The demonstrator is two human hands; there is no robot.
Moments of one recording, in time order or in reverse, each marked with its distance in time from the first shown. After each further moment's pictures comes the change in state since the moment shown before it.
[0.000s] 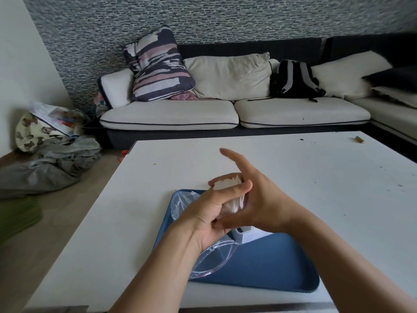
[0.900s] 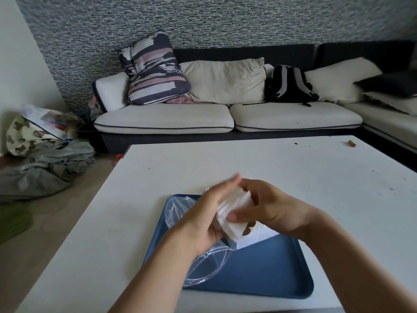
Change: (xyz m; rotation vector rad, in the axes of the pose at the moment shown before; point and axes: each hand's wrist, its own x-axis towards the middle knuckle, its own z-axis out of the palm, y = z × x) left_hand 0.003 0.003 0.005 0.301 0.043 0.001; right_hand -0.006 0.013 -0.018 0.461 -0.219 0.168
